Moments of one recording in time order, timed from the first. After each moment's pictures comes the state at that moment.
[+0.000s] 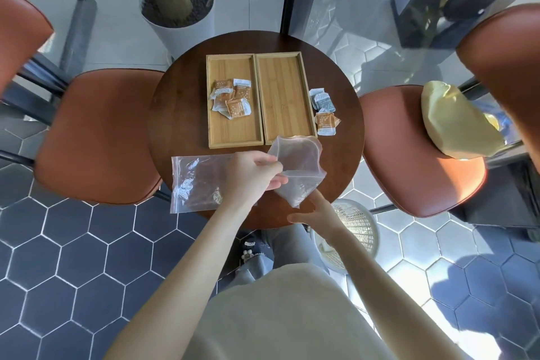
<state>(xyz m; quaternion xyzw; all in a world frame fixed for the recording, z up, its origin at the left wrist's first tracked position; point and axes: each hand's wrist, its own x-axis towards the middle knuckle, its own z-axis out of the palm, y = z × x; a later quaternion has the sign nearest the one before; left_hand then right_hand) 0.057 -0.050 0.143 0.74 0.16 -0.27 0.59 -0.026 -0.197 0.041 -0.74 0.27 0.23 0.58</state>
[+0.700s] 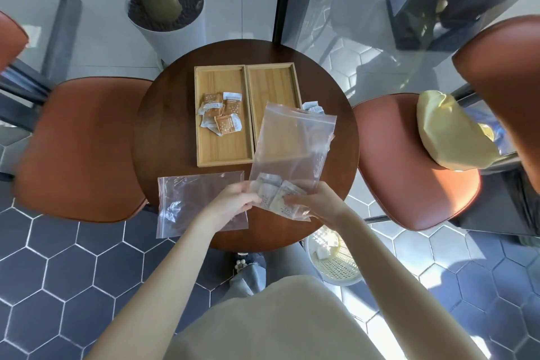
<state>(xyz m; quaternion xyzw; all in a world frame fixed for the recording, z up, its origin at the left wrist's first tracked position) 0.100 -0.036 0.059 0.69 0.10 -0.49 0.53 0.052 -0.233 0.058 -0.65 0.22 0.29 0.67</state>
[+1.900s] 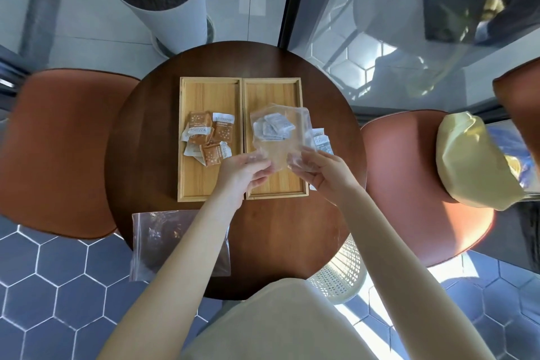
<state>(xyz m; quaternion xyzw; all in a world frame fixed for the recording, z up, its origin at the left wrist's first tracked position) 0.232 -0.117 0.058 0.59 0.30 -0.33 0.67 0.211 -0.292 0.053 -0.40 0.40 0.21 0.80</state>
